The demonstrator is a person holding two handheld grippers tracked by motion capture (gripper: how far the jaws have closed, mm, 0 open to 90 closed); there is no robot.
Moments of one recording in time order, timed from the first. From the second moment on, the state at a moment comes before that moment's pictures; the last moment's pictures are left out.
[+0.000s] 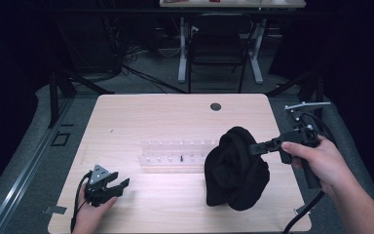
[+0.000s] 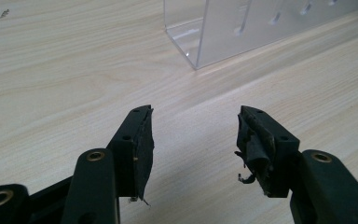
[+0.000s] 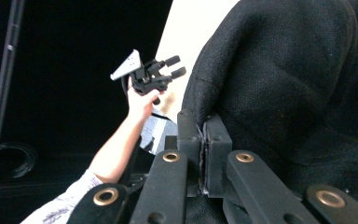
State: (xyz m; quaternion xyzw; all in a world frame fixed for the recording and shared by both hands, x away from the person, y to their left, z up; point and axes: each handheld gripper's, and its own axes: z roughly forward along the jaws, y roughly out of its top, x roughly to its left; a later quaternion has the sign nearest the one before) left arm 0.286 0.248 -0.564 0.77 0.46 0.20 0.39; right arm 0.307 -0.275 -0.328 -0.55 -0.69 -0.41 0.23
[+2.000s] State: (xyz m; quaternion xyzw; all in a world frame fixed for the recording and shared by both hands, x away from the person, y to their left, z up) left arm 0.287 0.248 -0.563 0.77 0.46 0.20 0.39; right arm 0.403 -0.200 -0.304 -0.55 -0.67 -0.46 0.22
